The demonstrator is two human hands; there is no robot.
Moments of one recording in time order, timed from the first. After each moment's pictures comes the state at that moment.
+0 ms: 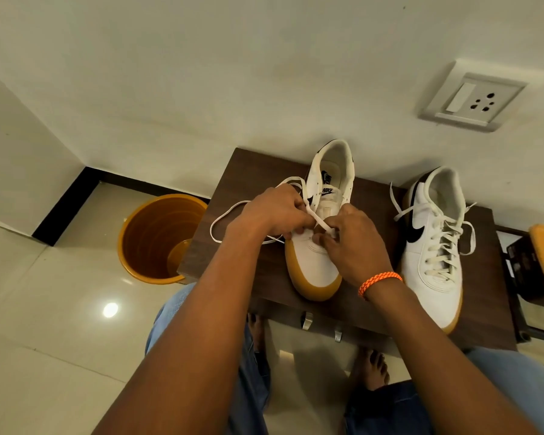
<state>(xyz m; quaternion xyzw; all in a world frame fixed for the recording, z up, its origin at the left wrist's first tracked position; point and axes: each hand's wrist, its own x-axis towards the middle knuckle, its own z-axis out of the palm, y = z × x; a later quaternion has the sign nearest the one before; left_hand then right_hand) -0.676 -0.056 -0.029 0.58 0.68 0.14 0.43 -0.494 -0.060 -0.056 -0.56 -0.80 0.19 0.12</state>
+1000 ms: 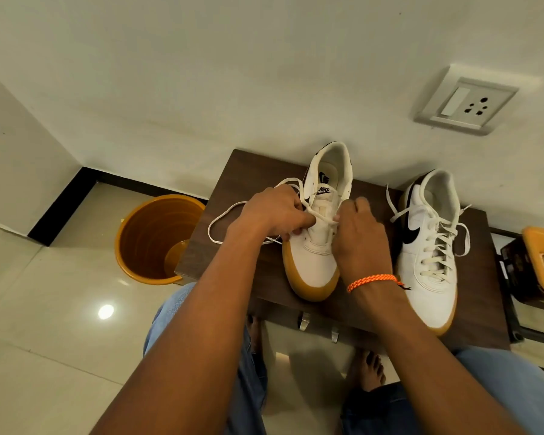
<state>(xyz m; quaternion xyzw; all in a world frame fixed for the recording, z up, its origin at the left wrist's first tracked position) -0.670 -0.057 -0.022 0.59 0.70 0.11 0.39 -0.497 -0.063 -0.046 -0.61 -0.78 0.08 0.09</state>
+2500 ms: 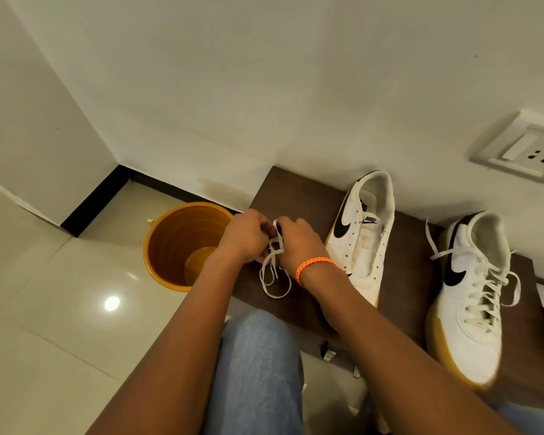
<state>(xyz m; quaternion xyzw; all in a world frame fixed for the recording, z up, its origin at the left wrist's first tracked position) -0.766 -0.097 -0.065 0.44 0.78 0.22 0.39 -0.637 -0.058 -0.065 -0.48 -0.84 0.25 -0.01</state>
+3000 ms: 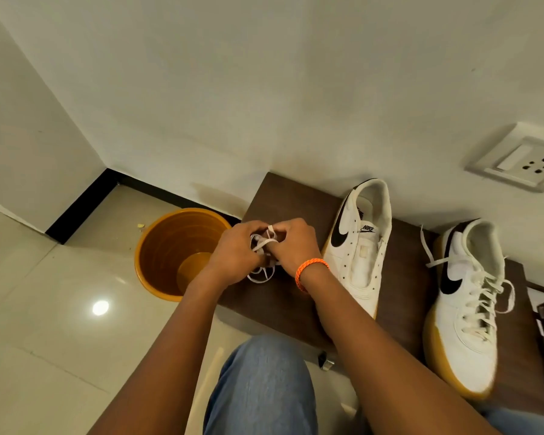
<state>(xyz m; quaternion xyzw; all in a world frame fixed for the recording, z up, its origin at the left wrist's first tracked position) -0.779 -0.114 -0.080 0.50 0.71 0.31 0.38 -0.646 -0.044 -0.074 -0.51 -0.74 0.41 0.15</state>
